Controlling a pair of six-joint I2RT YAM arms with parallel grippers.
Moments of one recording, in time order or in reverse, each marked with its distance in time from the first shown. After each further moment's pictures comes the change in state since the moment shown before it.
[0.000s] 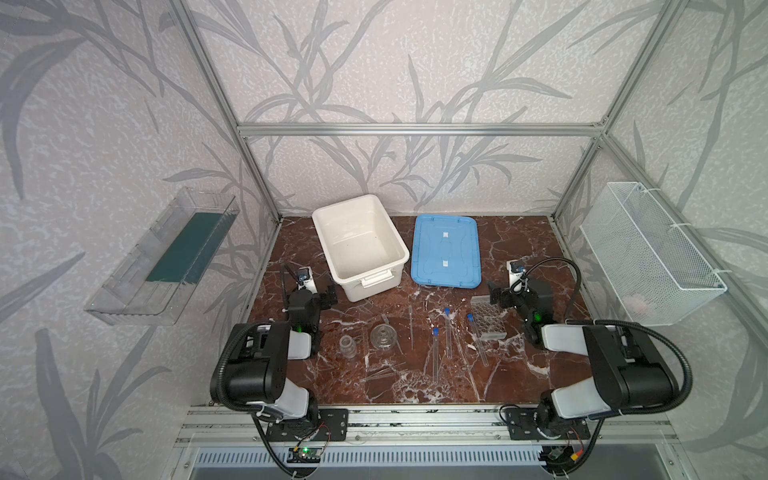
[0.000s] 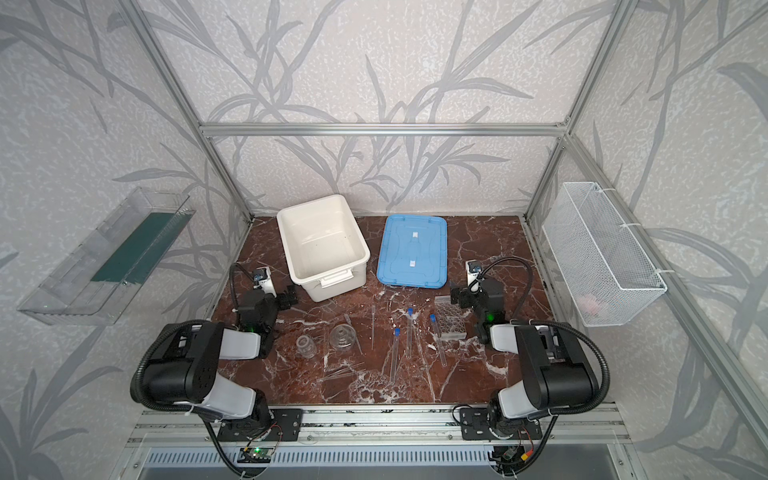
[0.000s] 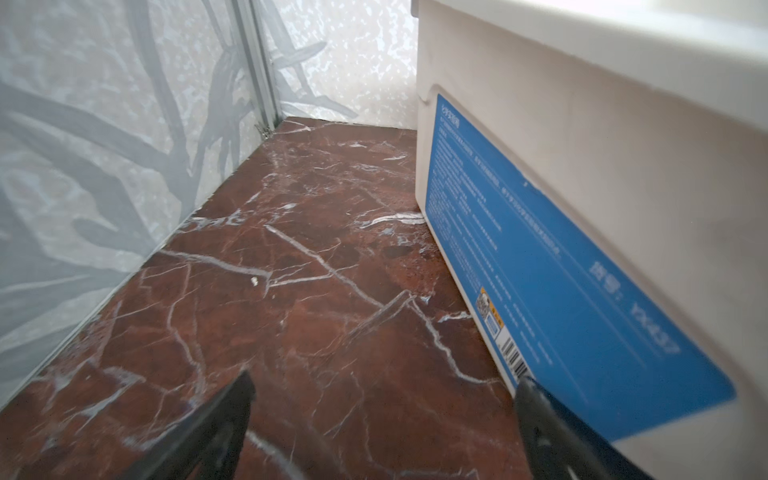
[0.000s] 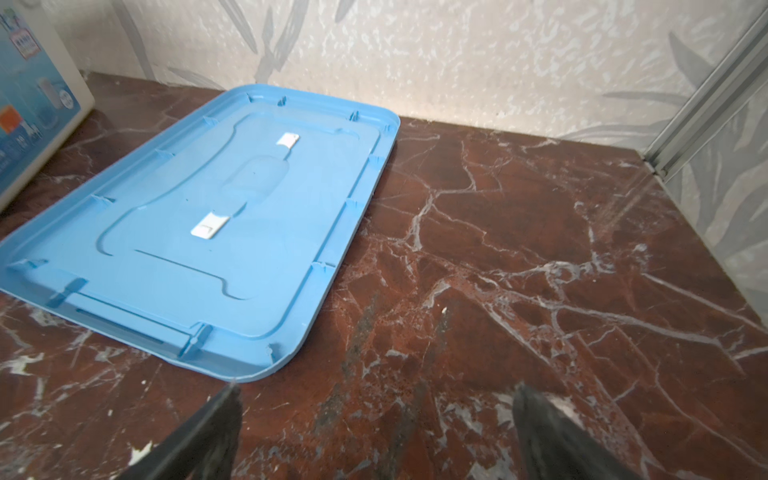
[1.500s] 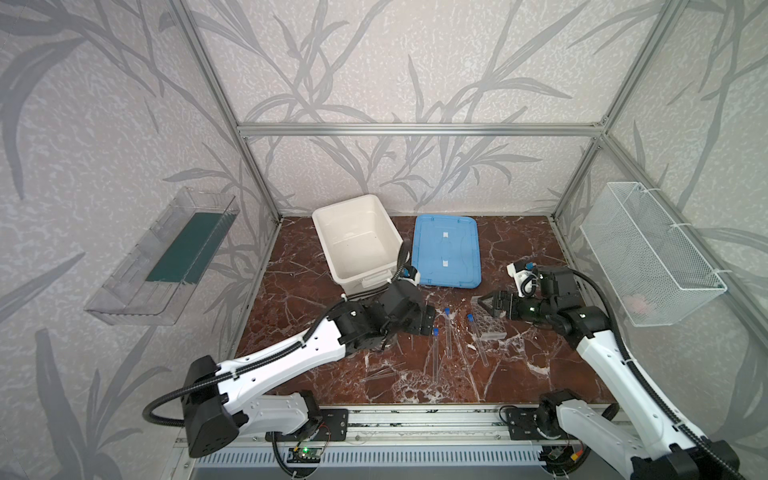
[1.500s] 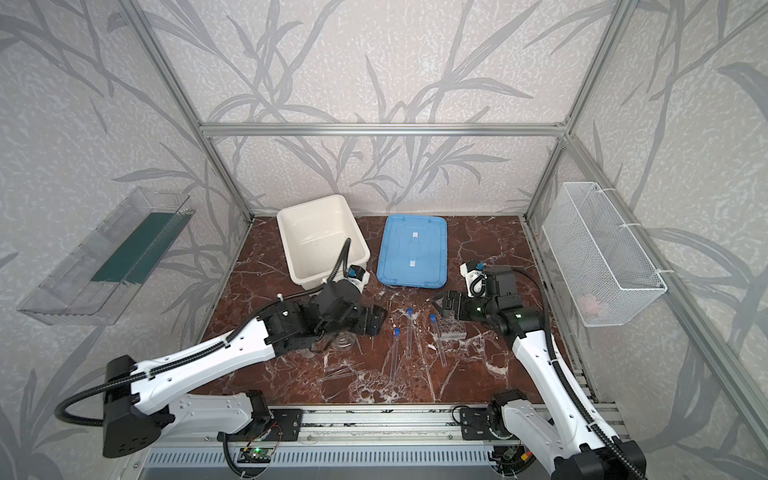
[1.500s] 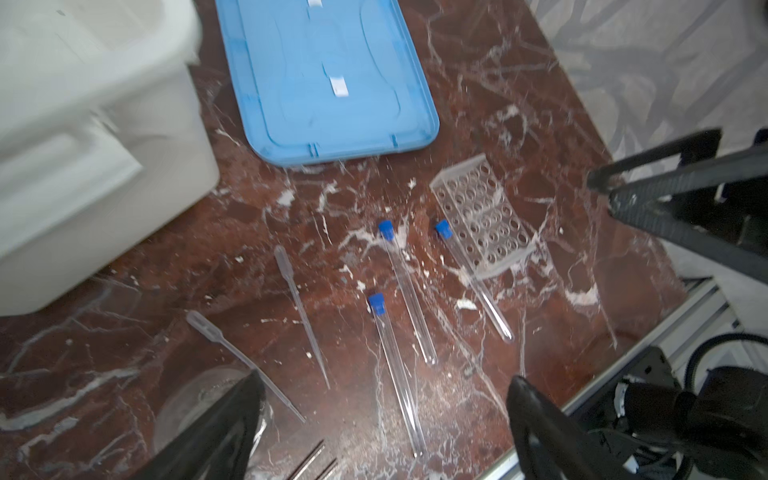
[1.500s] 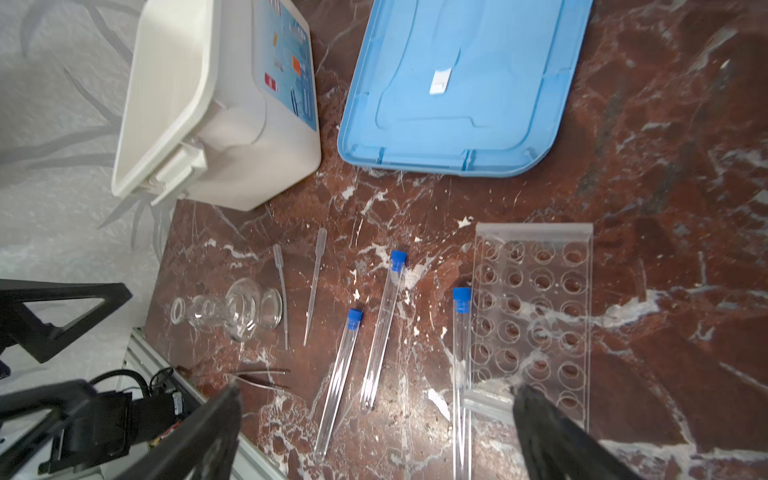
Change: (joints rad) left arm -1.098 -0.158 0.847 -1.565 -0.076 -0.597; right arm 0.148 -0.469 0.402 -1.342 -0.377 0.414
